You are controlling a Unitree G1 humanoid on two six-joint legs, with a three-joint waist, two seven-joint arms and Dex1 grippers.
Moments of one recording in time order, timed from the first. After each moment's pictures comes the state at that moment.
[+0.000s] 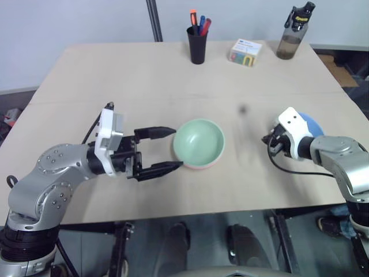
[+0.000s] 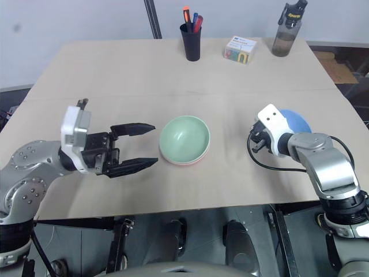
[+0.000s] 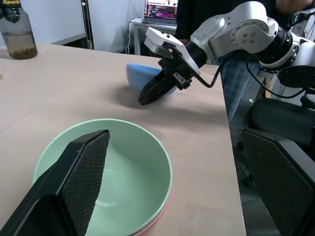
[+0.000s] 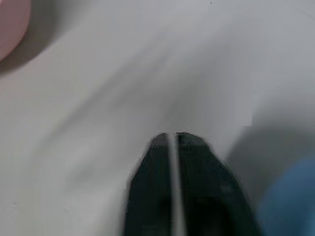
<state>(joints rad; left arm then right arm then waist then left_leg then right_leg) -0.17 0.83 0.24 -0.46 -0.85 0.54 -1.07 -0.45 -0.69 0.07 -0.40 0.22 1.08 0.63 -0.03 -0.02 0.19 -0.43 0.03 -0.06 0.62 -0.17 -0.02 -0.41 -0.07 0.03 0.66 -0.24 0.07</state>
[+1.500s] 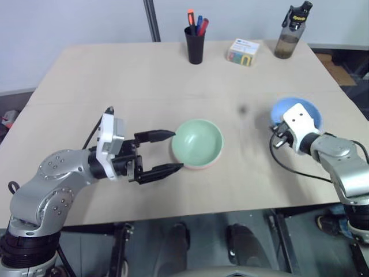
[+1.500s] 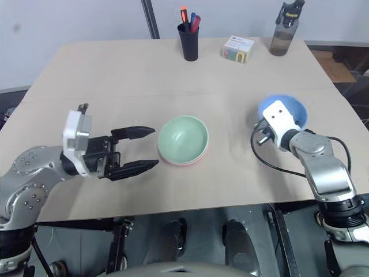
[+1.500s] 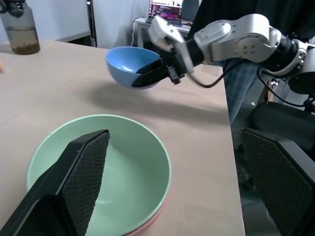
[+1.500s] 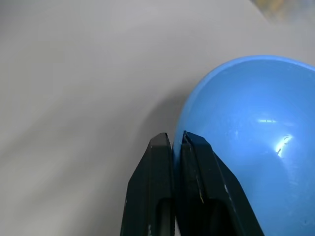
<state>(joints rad) -0.09 0.82 0.27 -0.49 -0.85 0.53 -1.05 -0.38 -0.67 0.05 -0.39 0.23 0.67 0.67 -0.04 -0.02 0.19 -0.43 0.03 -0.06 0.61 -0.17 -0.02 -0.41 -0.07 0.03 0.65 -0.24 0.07</state>
